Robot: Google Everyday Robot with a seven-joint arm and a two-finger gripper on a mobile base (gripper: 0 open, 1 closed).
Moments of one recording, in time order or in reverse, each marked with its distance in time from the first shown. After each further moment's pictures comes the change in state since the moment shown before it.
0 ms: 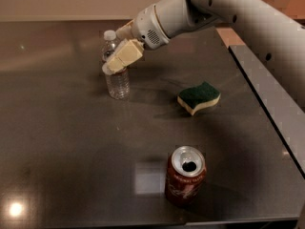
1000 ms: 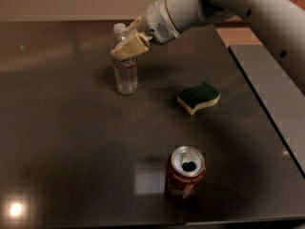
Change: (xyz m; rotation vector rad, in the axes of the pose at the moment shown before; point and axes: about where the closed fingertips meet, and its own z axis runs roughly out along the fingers) arm -0.001 -0.006 -0.026 0.042 0.010 0.013
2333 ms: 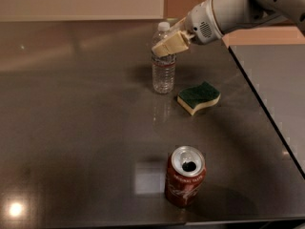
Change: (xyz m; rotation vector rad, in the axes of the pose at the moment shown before) arm 0.063 -0.031 -0.084 0.167 0.046 0.174
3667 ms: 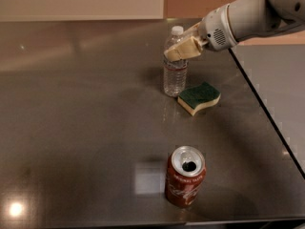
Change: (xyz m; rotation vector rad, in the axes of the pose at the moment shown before) arm 0.023 0.001 -0.025 0.068 0.002 0.036
